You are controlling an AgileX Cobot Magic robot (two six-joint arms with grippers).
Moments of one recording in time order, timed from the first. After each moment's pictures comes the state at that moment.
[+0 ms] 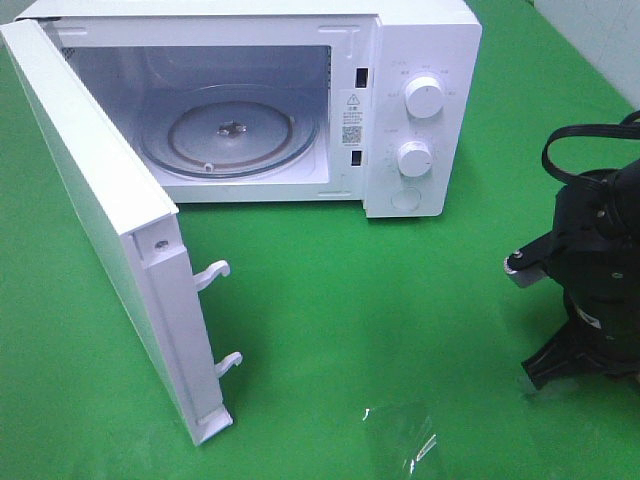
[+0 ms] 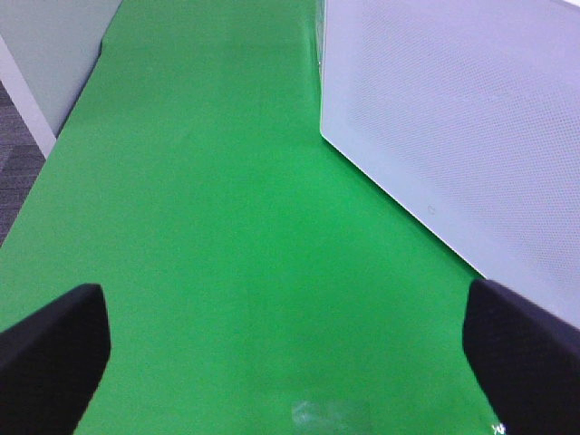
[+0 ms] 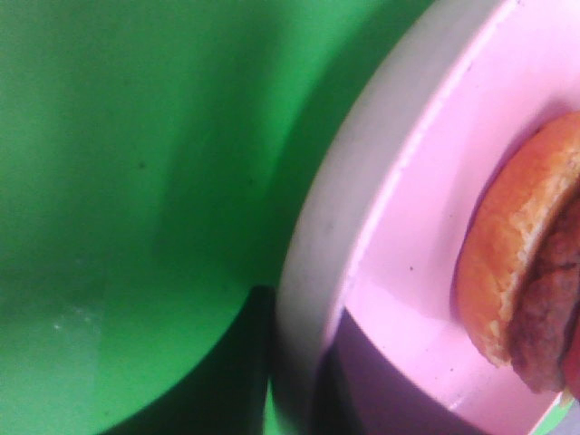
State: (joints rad) left arm 0.00 0.00 -0.52 0.00 1.07 0.02; right arm 0.49 1.80 -0.66 -0.81 0.75 0.92
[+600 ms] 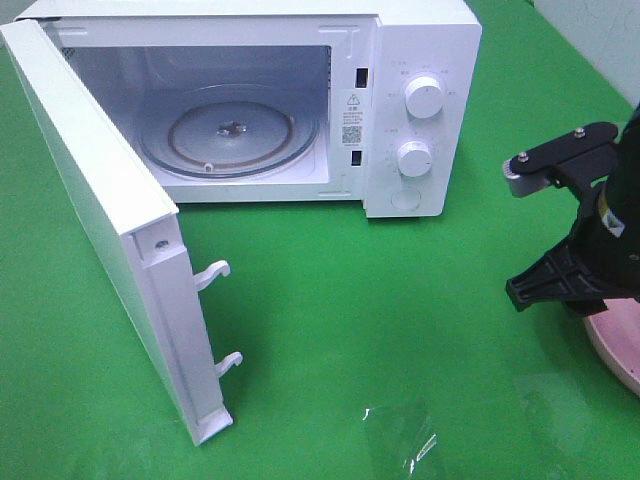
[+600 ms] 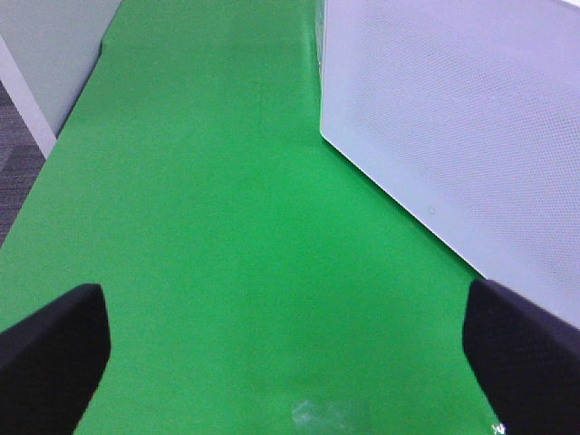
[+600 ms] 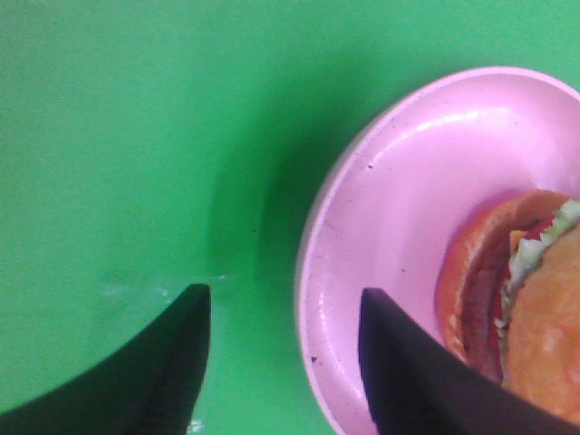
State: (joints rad) left arm 0.00 0.00 -0.52 0.00 1.07 0.02; right arm 0.49 1.50 -0.75 -0.57 0.75 0.62
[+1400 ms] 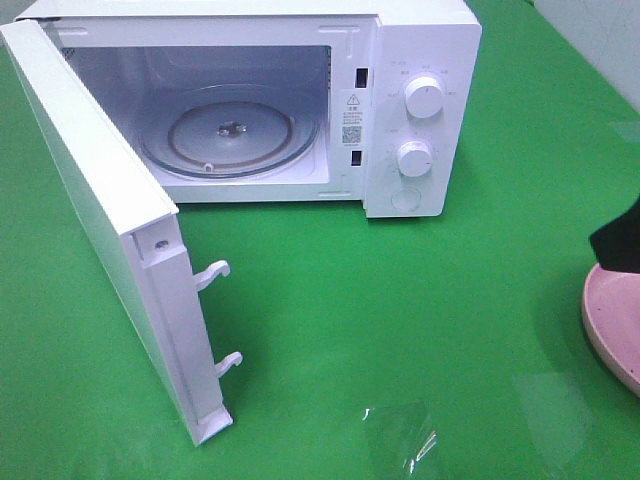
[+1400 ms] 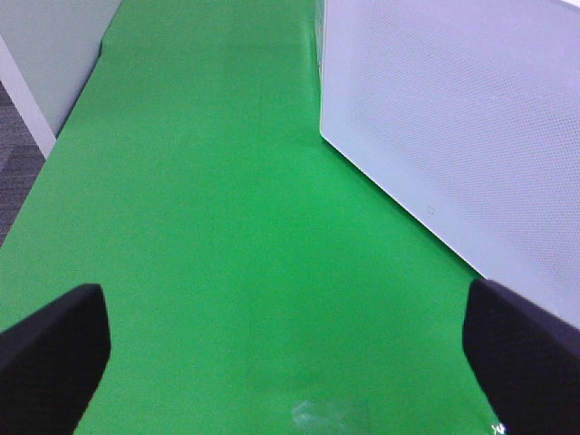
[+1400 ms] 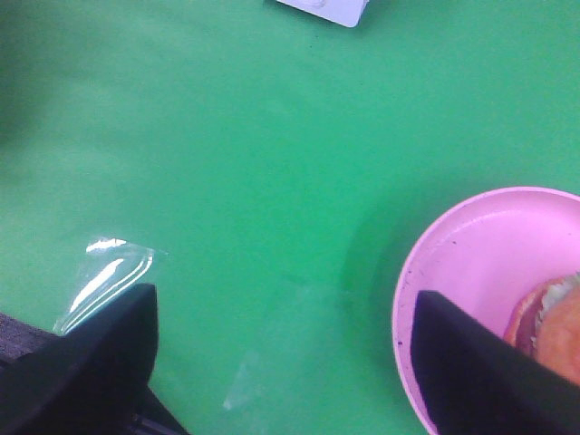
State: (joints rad) left arm 0.00 0.00 -0.52 0.00 1.07 0.02; right arm 0.49 0.85 -0.75 -0.15 0.86 0.17
